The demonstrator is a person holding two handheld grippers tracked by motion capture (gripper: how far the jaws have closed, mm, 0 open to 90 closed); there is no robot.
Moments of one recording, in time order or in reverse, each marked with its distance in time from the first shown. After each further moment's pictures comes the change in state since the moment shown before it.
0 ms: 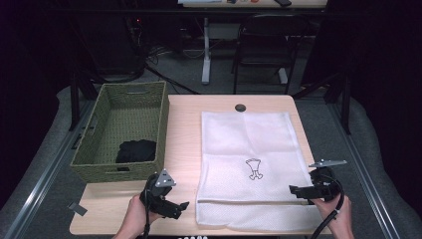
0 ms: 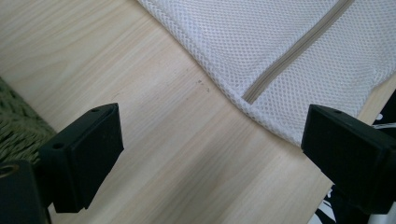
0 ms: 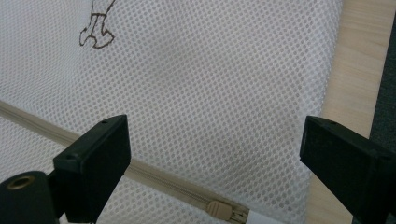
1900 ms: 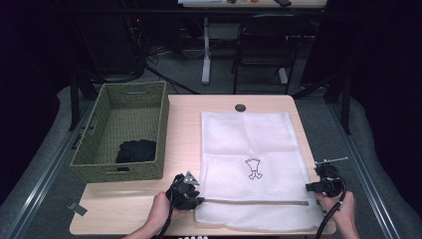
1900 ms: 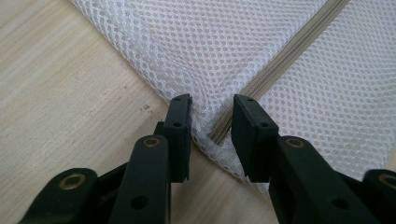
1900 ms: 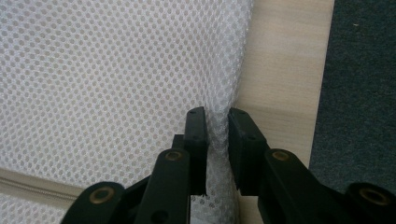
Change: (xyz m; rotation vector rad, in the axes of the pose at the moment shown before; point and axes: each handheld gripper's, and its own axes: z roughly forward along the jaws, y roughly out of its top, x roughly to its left) left arm -0.011 0.016 0.070 0.105 -0.105 0.007; right arm -0.043 -0.005 0.031 0.165 -0.097 0.163
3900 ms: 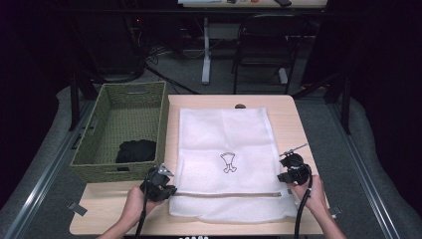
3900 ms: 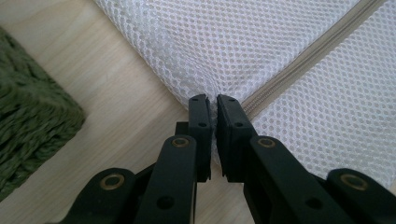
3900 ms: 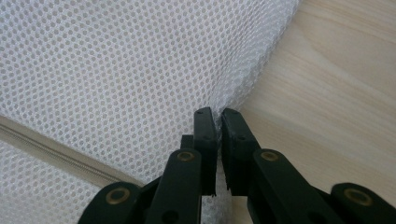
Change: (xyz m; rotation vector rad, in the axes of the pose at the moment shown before) left arm 0.053 -0.028 -0.041 0.053 0.115 -0.082; right arm 0.083 0.045 0.015 0.026 0.056 -0.259
